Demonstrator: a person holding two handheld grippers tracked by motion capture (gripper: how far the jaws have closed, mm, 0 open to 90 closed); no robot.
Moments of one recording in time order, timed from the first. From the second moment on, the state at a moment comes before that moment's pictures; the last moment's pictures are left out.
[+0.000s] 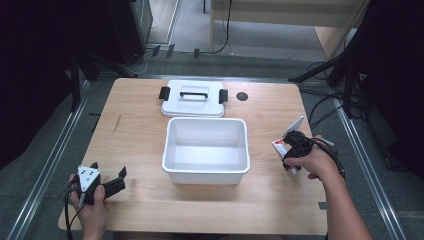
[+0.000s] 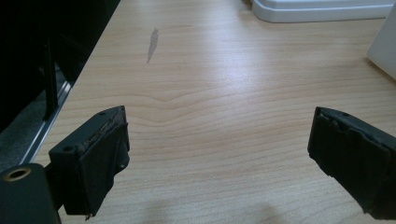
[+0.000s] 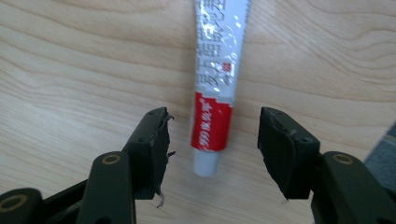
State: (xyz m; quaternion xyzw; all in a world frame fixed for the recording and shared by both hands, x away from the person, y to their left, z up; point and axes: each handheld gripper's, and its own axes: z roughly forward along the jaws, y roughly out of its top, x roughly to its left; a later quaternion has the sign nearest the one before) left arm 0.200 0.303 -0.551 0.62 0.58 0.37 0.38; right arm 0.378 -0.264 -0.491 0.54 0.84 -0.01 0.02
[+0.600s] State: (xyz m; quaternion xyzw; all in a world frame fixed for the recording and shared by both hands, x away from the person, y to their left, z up) left arm 0.201 0.304 -0.551 0.62 0.58 0.37 0.38; right arm 0.397 -0.253 -0.496 0.56 0.83 -0.02 0.02
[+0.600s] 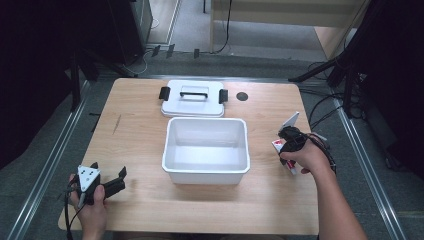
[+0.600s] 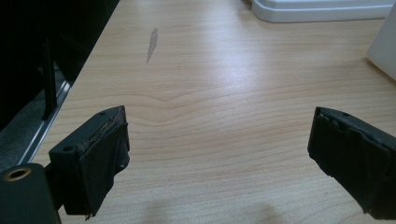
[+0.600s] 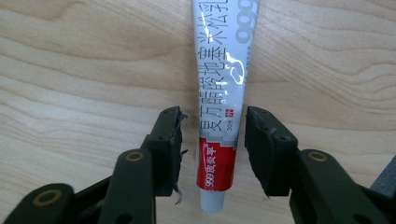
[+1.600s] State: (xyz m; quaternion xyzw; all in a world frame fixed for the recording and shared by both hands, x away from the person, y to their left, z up) left arm 0.202 0.304 -0.551 0.62 0.58 0.36 0.38; right arm 0.406 -0.250 -0.501 0.56 0.83 -0.02 0.02
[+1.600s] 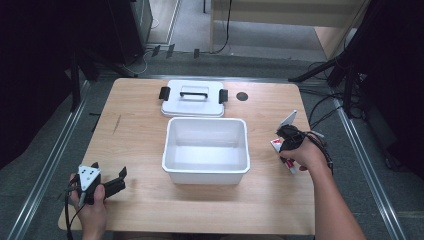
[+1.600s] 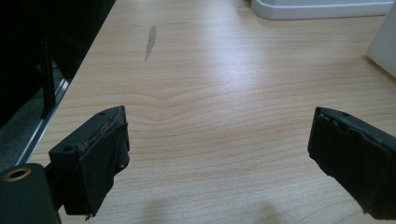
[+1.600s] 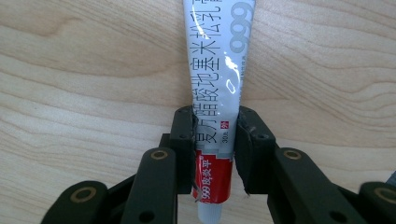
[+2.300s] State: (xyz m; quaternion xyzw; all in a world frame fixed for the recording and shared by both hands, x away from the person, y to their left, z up) left arm 0.202 0.303 -0.551 0.62 0.58 0.36 0.38; right arm 0.409 -0.240 -0.461 0.55 0.83 0.00 0.02
